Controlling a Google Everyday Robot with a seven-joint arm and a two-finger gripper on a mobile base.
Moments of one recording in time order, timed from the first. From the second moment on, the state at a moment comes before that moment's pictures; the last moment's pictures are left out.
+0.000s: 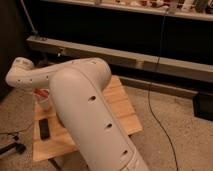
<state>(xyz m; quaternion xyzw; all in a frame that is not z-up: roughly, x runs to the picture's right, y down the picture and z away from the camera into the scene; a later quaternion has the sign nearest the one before) -0.425 0.000 0.828 -0.16 -0.12 0.20 0.96</state>
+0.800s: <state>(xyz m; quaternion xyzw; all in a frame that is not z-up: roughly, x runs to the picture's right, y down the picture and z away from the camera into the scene) -0.426 0.014 0.805 -0.18 -0.12 0.18 0.96</state>
